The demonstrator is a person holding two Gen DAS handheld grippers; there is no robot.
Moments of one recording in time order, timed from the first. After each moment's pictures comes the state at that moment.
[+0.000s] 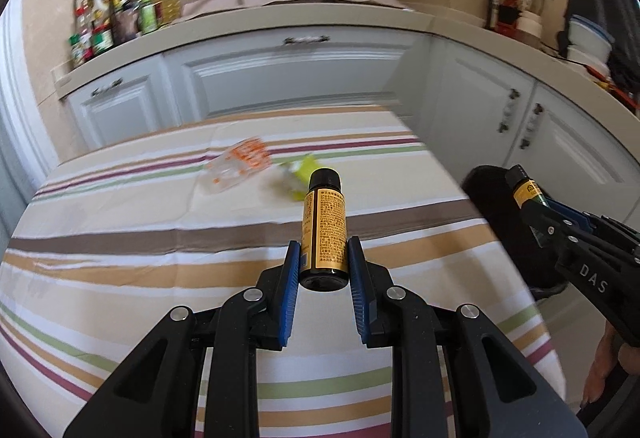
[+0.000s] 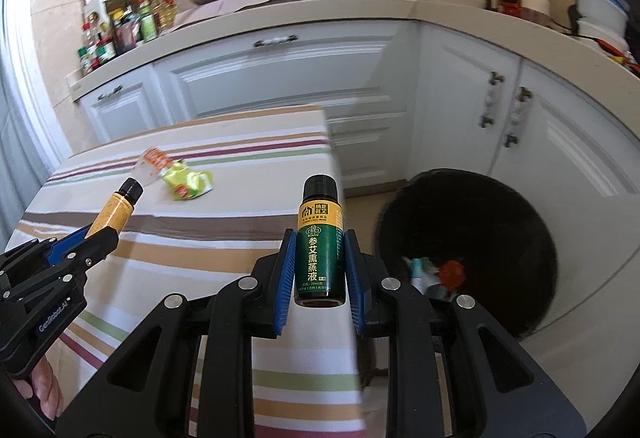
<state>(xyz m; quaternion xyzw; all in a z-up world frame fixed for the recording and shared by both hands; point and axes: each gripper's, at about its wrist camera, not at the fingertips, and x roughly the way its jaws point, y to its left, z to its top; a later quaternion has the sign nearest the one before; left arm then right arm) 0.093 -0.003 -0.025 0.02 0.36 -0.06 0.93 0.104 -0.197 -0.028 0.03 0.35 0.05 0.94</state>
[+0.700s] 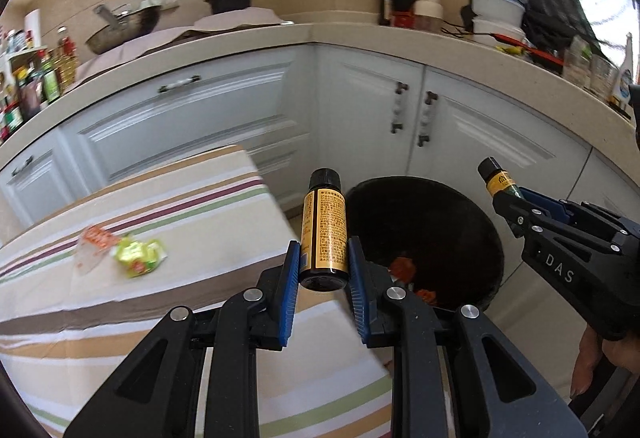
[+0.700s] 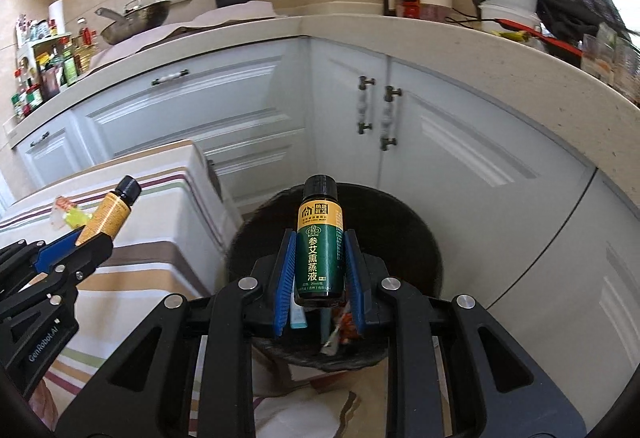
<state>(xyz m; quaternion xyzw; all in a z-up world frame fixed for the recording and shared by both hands) 0.111 -0.141 -0.013 0.07 0.32 -0.19 0.92 0.099 -0.322 -0.021 0.05 0.32 -0.08 0.94</state>
